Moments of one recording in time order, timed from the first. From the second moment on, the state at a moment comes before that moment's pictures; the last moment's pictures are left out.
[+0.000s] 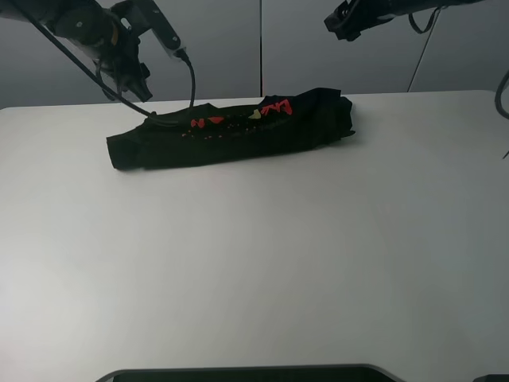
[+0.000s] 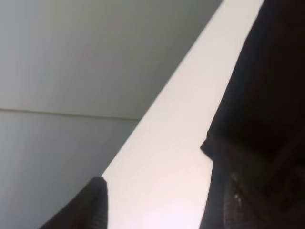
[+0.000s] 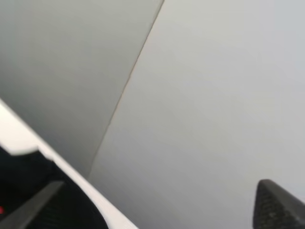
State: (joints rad) left arm -0.37 1.97 -1.43 0.75 0.45 -0.02; right arm 0.14 1.97 -1.44 1.31 0.26 -1.75
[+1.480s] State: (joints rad) left arm -0.39 2.26 -1.44 0.42 0.42 0.08; right arm 0.14 2.28 -1.44 1.06 0.44 -1.36
